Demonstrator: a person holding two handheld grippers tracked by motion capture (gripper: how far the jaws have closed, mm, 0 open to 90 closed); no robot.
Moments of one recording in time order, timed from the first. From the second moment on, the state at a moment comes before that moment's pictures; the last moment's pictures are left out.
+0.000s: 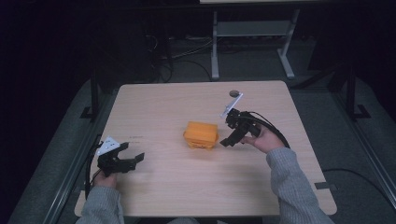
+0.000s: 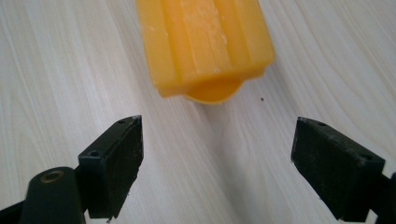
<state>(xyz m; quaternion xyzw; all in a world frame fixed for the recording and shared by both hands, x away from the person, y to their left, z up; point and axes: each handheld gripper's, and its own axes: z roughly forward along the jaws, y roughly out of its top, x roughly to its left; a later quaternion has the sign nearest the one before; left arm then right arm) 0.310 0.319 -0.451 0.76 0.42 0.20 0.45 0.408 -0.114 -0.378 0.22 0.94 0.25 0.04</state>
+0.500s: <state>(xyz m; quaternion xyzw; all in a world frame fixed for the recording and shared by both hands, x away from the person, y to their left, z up) 0.309 0.318 -0.452 0.76 0.42 0.20 0.45 0.398 -0.132 -0.385 0.24 0.94 0.25 0.04</state>
